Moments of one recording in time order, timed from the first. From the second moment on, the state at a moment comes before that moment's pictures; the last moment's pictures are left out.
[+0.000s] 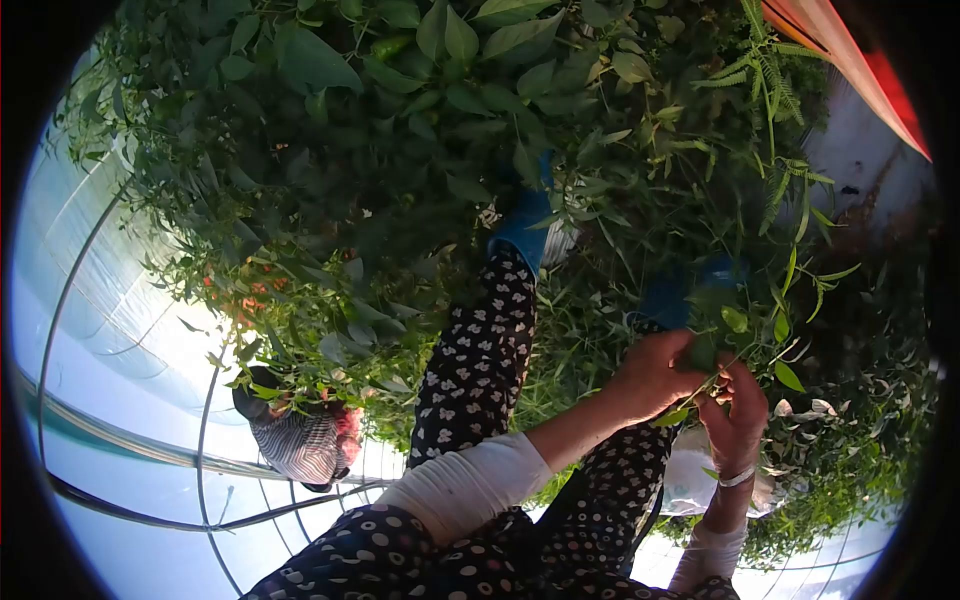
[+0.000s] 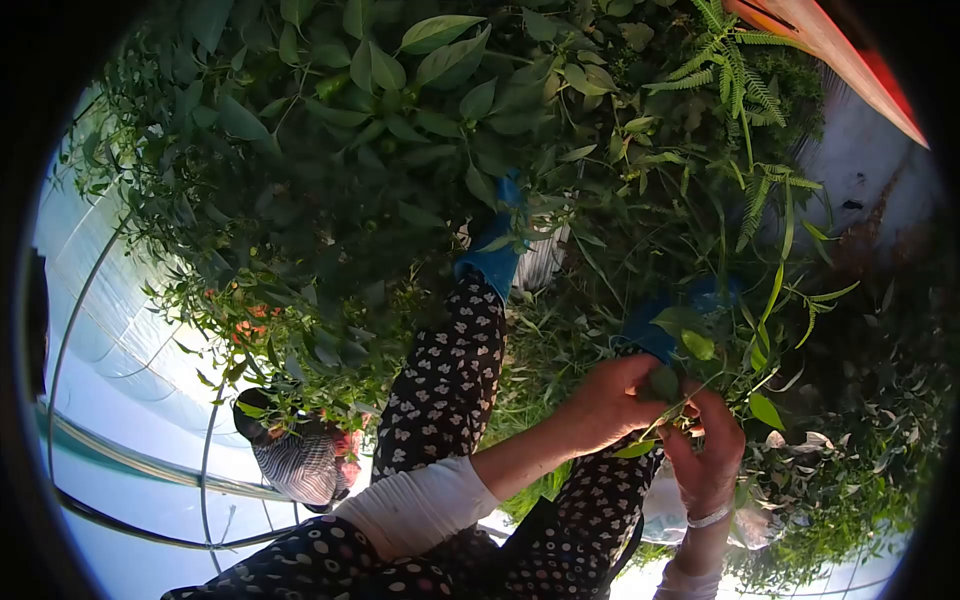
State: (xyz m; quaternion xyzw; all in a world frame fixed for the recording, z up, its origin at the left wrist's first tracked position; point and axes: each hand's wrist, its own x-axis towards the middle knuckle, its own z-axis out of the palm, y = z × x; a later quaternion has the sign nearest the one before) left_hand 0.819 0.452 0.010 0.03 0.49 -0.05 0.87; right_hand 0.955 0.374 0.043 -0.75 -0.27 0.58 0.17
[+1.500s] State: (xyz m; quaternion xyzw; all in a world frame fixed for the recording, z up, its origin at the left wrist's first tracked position) left_hand 0.498 0.607 0.021 0.75 0.43 -0.49 0.10; right_hand 0.999 0.371 0.076 -0.64 0.08 0.73 0.24
